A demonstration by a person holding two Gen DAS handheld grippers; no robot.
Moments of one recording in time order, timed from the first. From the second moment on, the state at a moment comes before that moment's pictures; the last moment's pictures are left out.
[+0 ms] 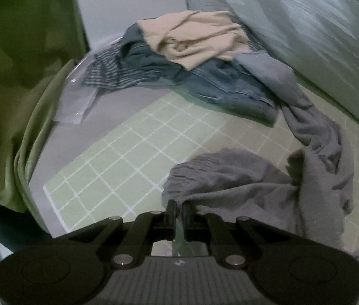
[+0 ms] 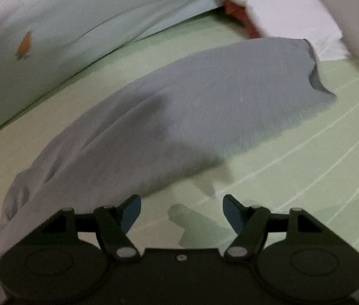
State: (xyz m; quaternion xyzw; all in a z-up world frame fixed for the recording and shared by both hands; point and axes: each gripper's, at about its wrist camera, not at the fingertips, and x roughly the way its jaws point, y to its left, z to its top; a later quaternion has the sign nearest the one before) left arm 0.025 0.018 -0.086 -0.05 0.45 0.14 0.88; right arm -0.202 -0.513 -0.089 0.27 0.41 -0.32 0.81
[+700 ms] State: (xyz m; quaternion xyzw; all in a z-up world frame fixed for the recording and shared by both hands) left arm 0.003 -0.131 -0.111 -0.03 0.46 0.01 0.89; right arm -0.229 -0.610 -0.106 0.37 0.35 -0.45 0.73
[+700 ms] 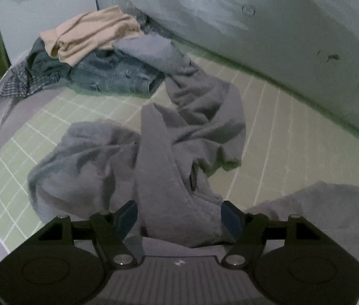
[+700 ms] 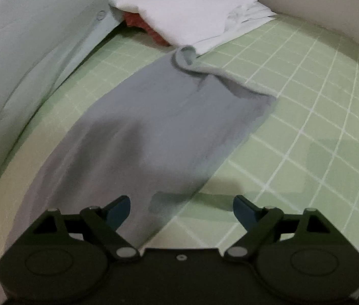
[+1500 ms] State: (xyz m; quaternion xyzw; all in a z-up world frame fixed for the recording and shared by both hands) left arm 0.008 -0.087 -0.021 -0.03 0.35 0.03 0.93; right arm -0.285 -0.577 0.007 0.22 0.31 -0.41 0.83
